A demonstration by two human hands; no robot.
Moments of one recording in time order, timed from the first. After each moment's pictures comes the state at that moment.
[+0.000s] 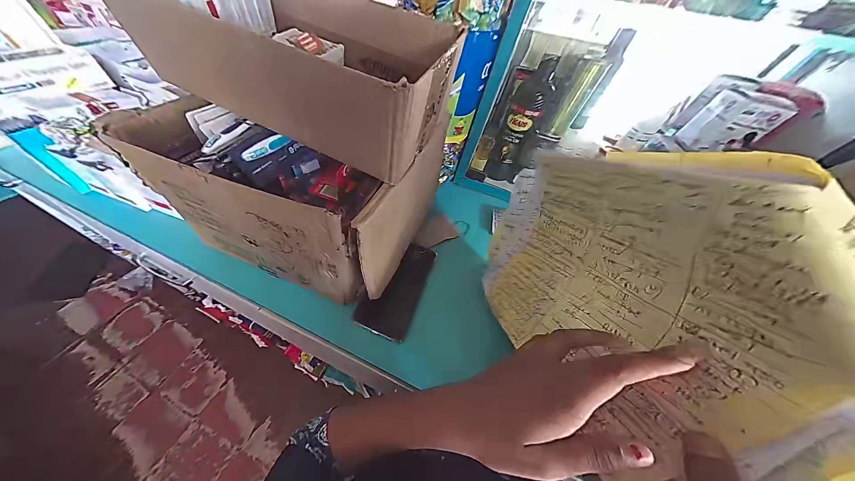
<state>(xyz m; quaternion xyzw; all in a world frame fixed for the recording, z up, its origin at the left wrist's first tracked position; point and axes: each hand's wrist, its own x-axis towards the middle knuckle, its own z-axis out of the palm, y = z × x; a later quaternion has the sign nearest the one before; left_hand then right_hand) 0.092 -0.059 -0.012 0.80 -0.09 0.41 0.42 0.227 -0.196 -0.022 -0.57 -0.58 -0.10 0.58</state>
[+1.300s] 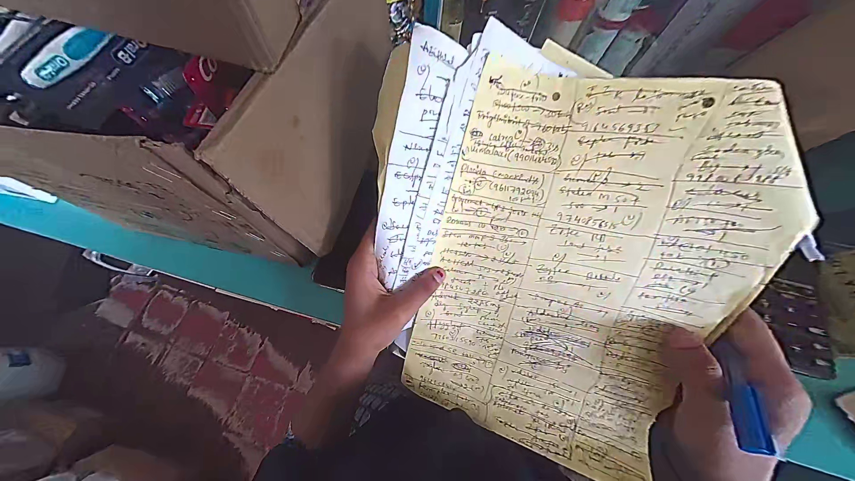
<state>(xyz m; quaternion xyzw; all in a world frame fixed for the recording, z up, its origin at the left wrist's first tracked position) 0.035 -0.039 -0.066 0.58 0.30 0.54 0.53 0.275 -0.193 -0.072 -0.62 -0.49 0.07 0.61</state>
